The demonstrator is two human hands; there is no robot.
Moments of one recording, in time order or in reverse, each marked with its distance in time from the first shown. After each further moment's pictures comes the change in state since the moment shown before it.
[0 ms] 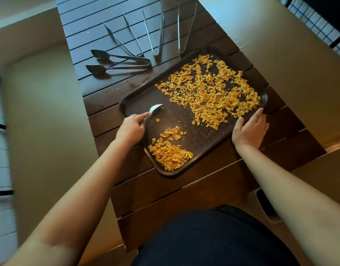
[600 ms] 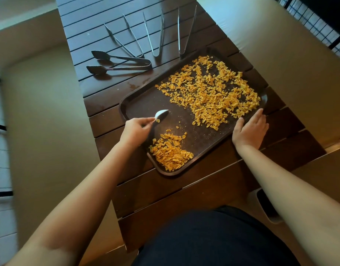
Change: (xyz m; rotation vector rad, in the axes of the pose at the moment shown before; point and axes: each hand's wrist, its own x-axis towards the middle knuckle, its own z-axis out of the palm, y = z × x) left_hand -0.011 0.014 0.007 -0.247 0.007 -0.084; right_hand 0.001 0.002 0.001 0.014 0.004 -0.002
